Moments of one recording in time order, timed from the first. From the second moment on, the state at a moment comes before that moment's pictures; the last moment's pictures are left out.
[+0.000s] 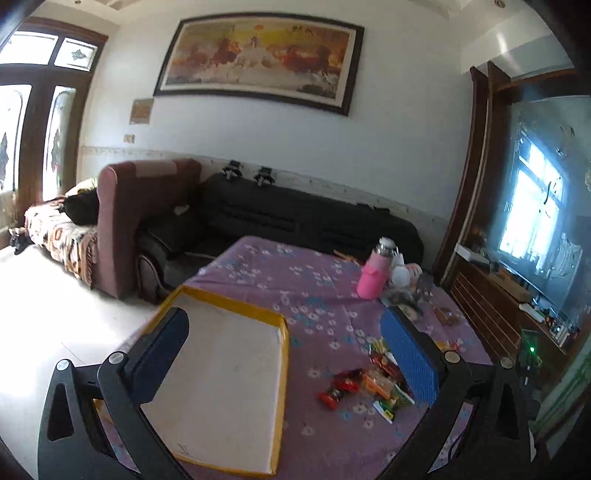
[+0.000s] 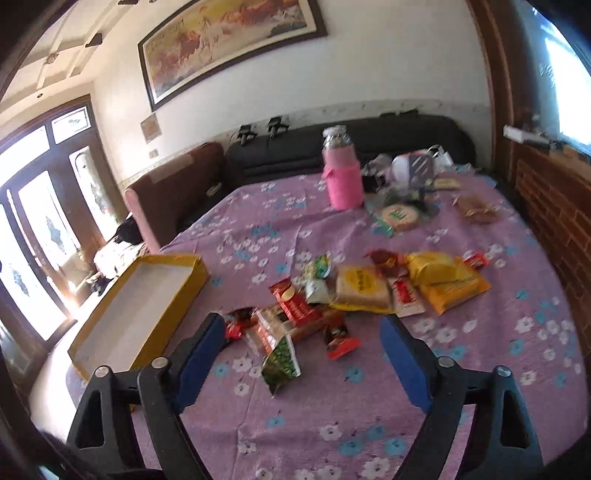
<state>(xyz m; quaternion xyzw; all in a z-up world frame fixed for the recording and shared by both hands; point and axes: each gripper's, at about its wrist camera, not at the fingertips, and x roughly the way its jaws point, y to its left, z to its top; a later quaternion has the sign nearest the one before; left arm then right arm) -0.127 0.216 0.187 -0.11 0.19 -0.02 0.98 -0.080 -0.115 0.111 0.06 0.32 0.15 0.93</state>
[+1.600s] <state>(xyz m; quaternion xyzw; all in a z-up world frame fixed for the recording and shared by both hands) 0.082 0.053 0.020 0.07 0.47 -0.14 0.87 -0.021 -0.110 0.017 0.15 0.43 0.21 0.87</state>
